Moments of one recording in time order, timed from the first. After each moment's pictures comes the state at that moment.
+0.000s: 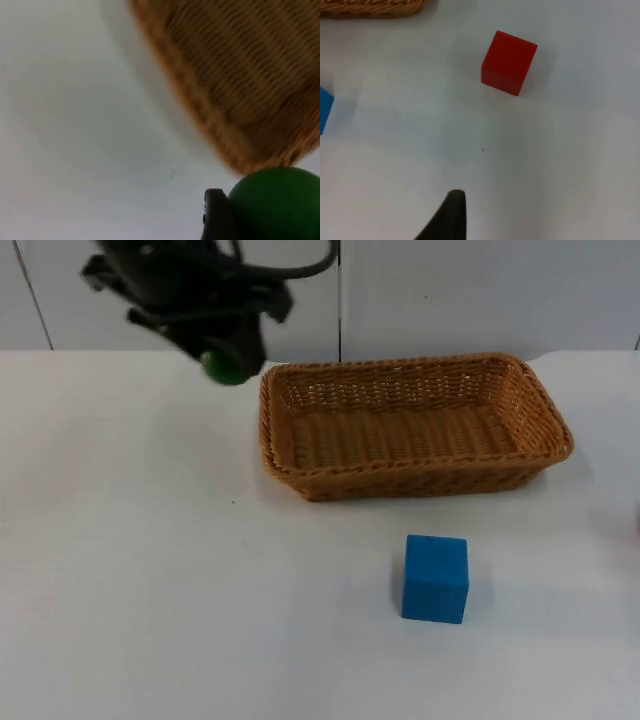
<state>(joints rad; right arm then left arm) 0.07 0.87 -0.70 -0.06 0.84 0.01 -0.37 1.92 -1.51 -0.17 0.78 0.19</state>
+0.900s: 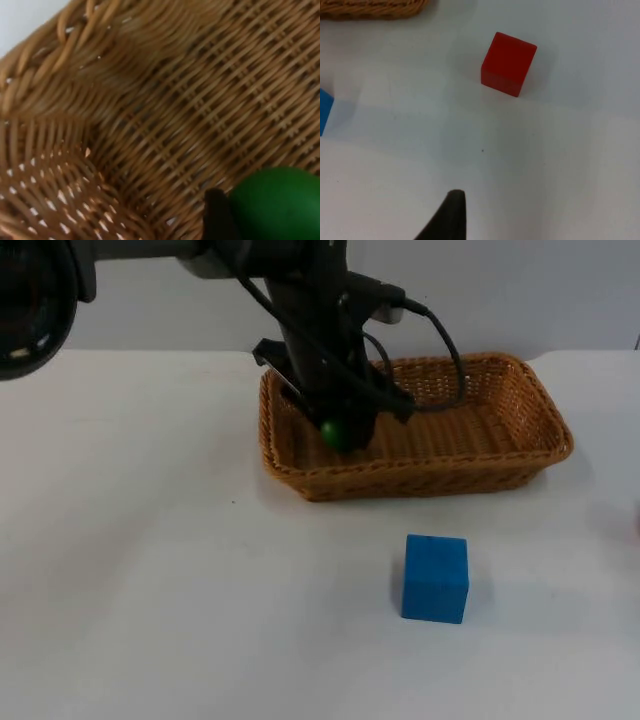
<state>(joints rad) 0.07 0.87 -0.70 -0.06 0.84 0.01 -0.51 2.51 -2.11 0.00 0.89 0.08</state>
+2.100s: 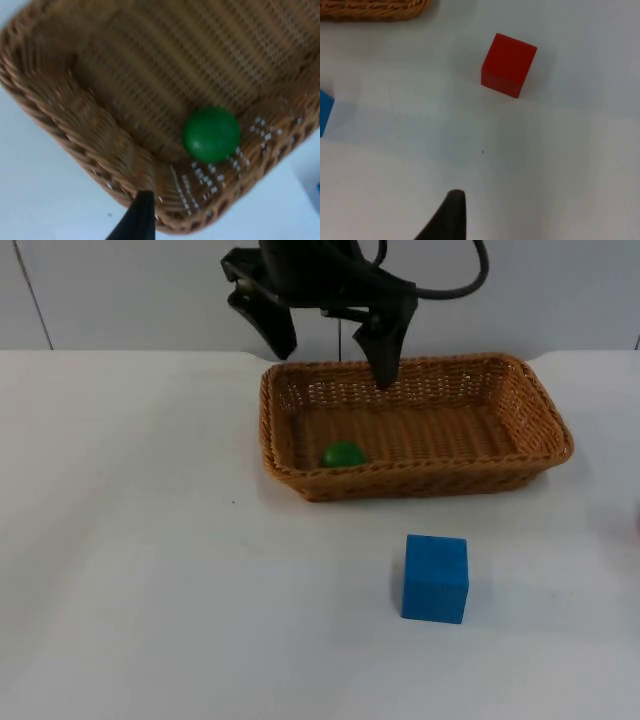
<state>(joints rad) 0.07 0.87 -0.70 -0.06 0.83 0.01 -0.51 2.26 -2.06 -0.11 1.19 0.12</state>
